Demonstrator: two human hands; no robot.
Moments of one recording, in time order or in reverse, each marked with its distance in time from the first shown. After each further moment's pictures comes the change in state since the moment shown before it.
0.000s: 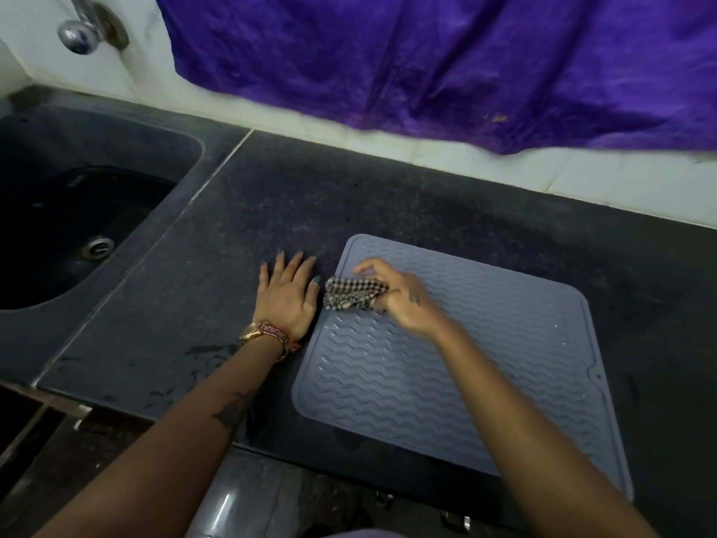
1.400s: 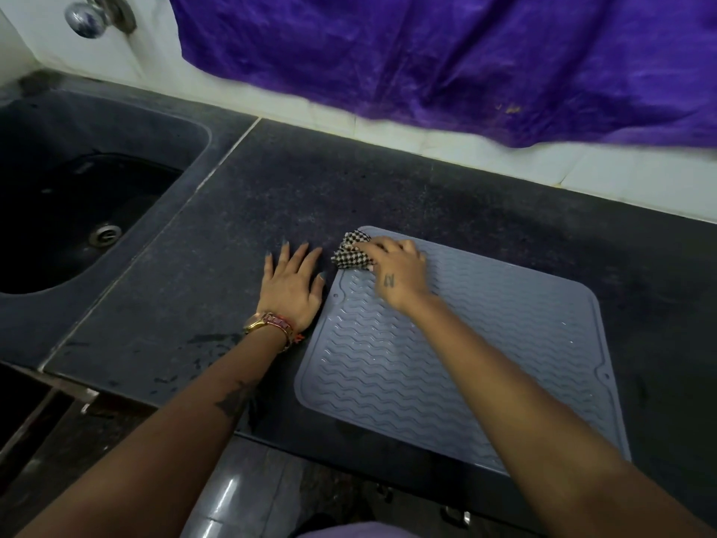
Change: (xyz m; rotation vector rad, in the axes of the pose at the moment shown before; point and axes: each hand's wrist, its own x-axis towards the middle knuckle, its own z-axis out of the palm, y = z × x) left_hand 0.003 -0.004 0.005 0.039 0.008 0.018; right_hand 0.047 0.023 0.017 -0.631 0.201 -0.084
